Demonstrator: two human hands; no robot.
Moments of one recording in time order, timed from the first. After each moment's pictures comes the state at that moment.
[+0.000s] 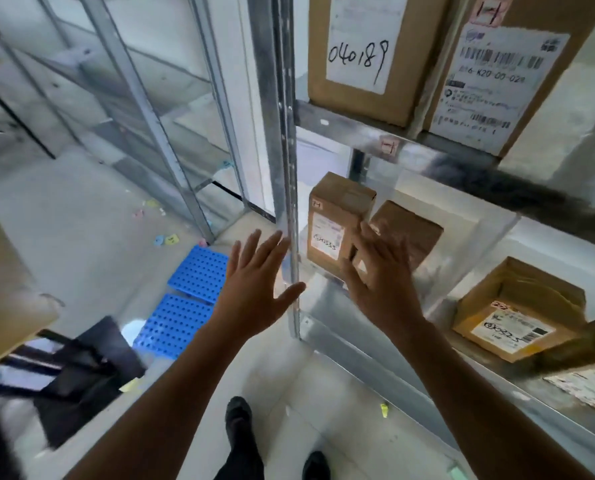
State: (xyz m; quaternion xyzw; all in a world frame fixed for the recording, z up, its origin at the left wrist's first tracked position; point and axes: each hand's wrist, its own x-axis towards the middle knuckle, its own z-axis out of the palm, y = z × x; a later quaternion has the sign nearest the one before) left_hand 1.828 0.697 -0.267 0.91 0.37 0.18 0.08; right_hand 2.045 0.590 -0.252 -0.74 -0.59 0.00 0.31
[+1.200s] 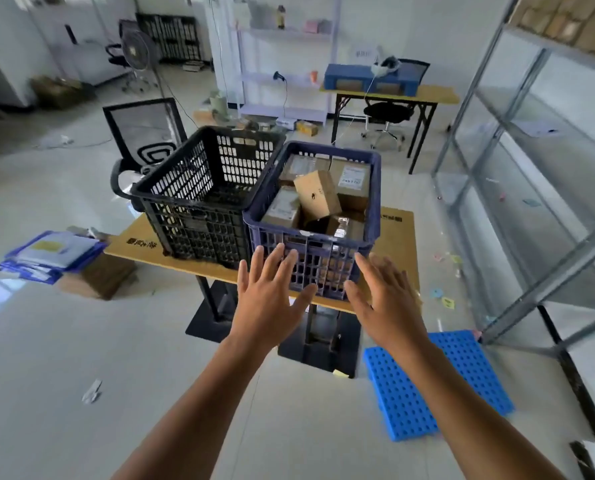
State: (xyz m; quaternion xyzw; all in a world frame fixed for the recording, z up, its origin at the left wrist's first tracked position) left_hand 1.150 0.639 -0.230 0.51 0.83 0.22 -0.01; right_hand 1.335 0.764 -0.218 -0.39 -0.89 0.17 0.17
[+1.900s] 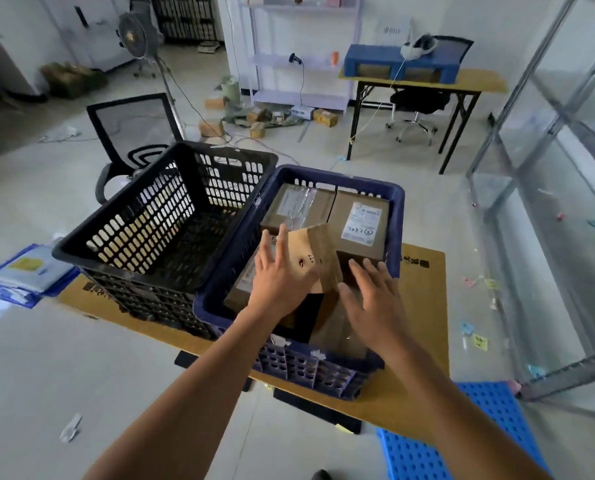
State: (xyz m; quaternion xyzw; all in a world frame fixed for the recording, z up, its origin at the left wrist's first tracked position) left_hand 1.008 0.943 -0.263 0.36 0.85 0.33 0.18; right_hand 1.190 1.027 -0.267 -0.40 -0.87 0.26 0.12
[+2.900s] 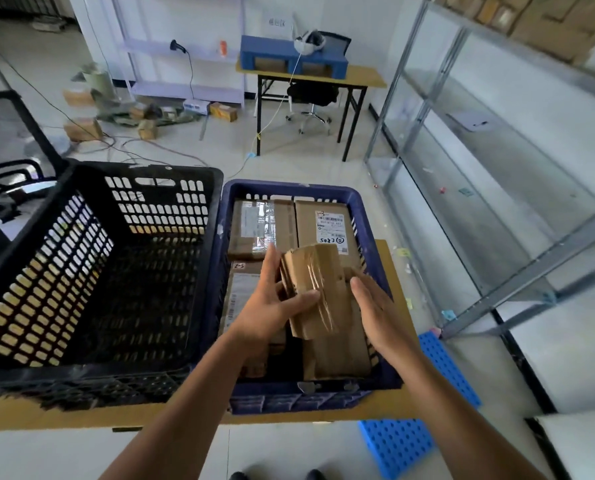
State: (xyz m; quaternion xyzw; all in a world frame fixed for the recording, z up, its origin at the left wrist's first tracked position) left_hand 0.934 0.942 -0.257 0.44 0.51 0.53 0.52; right_hand 1.139 1.001 -0.232 -0.50 -0.70 0.45 0.23
